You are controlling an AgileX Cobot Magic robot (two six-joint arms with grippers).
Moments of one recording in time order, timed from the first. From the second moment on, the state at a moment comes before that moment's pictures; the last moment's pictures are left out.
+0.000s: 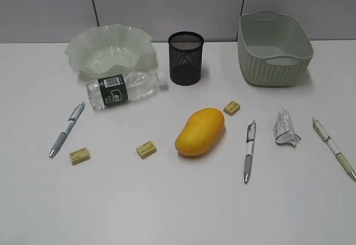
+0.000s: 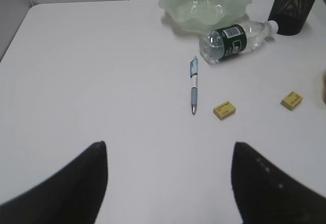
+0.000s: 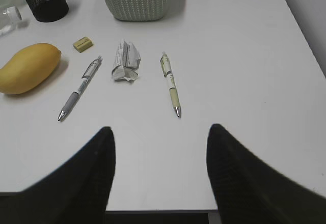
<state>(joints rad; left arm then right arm) -0.01 -0.01 -0.53 -0.08 1.07 0.04 0.11 -0.01 -0.50 -0.02 1.04 0.08</state>
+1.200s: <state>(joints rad) -0.01 0.23 -0.62 -0.08 1.05 0.04 0.11 -0.01 -0.50 -0.02 1.04 0.08</state>
